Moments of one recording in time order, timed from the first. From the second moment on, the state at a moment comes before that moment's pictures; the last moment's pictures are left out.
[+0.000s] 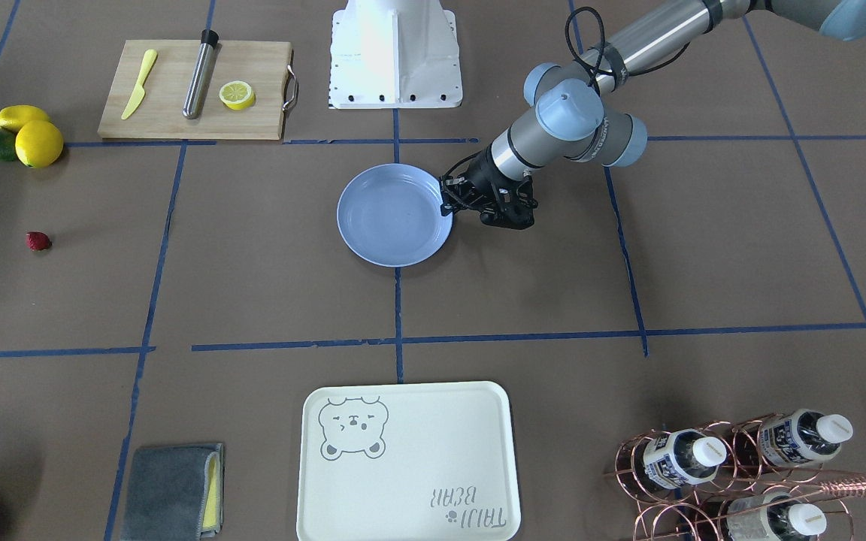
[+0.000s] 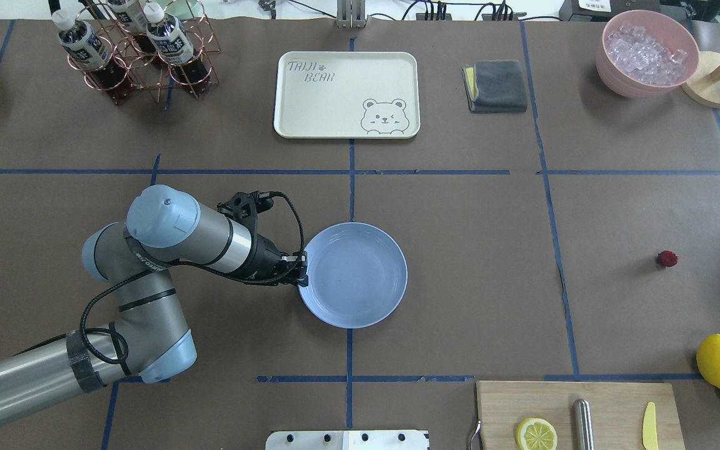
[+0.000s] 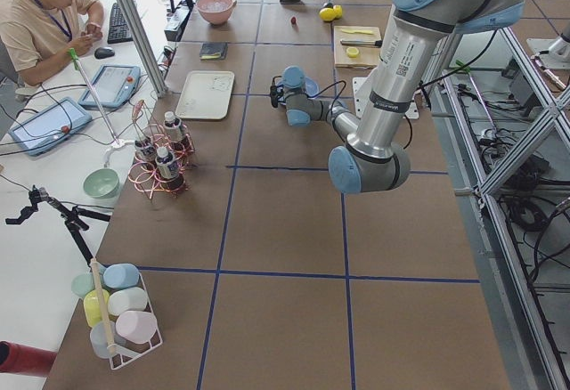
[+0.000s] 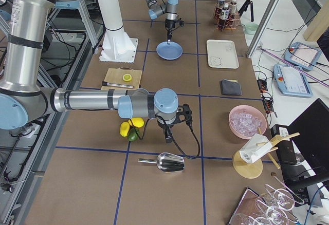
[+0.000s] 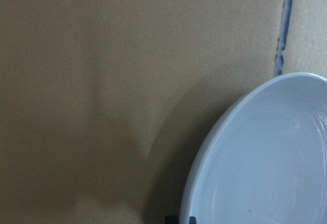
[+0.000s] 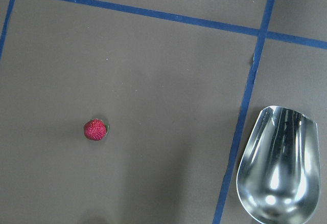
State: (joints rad) left arm -0.50 -2.07 -1.50 -2.40 -2.08 -1.52; right arm 1.52 -1.81 1.86 -1.53 2.48 -0.12
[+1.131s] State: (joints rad) left arm -0.51 -2.02 -1.61 -2.40 -2.04 -1.53; right arm 1.19 -1.81 1.83 -1.21 2.35 0.39
